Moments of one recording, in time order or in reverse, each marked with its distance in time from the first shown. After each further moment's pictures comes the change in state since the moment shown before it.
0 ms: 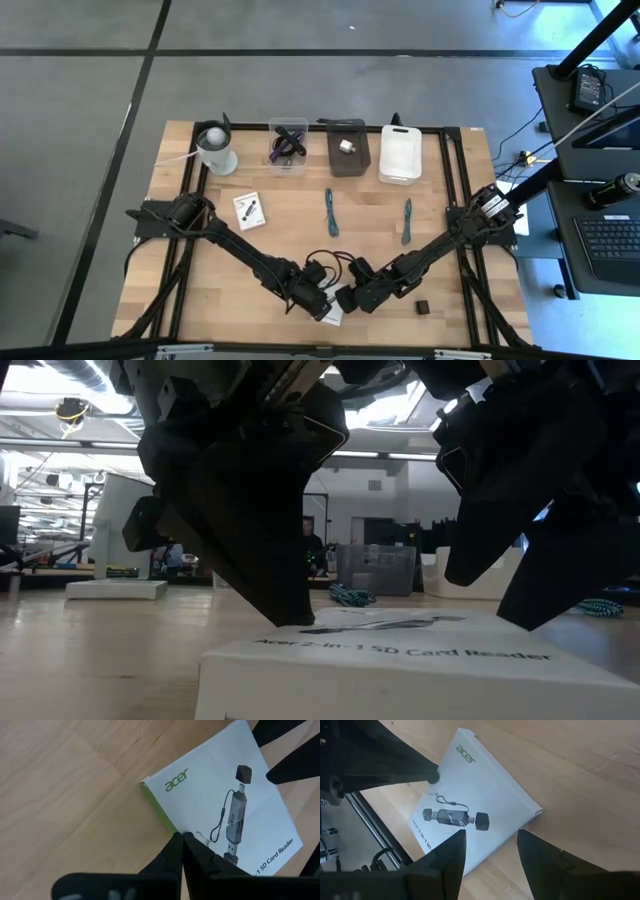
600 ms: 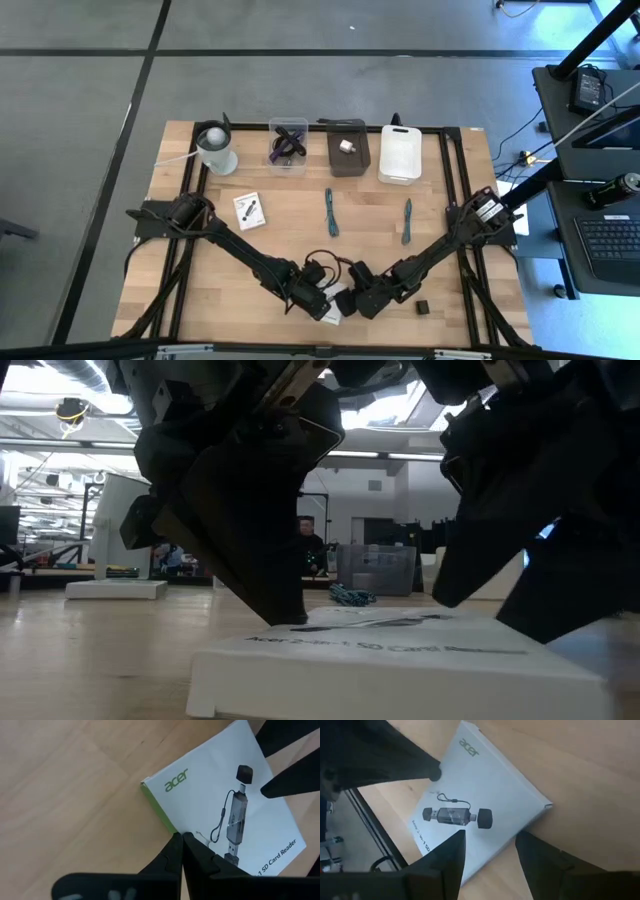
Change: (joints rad) left arm 0.000 -0.001 -0.001 -0.011 -0.021 0.005; right arm -0.008 0.065 -0.001 0.095 0.119 -0.015
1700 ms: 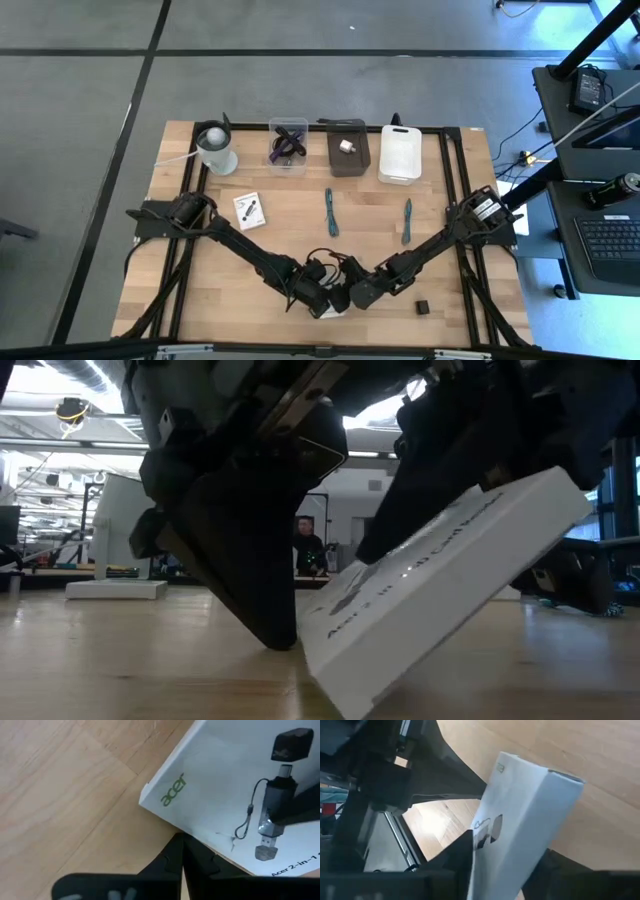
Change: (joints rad) left arm 0.028 -0.007 -0.007 -0.005 0.046 0.064; right arm -0.023 -0.005 0.001 0.129 -0.054 -0.112
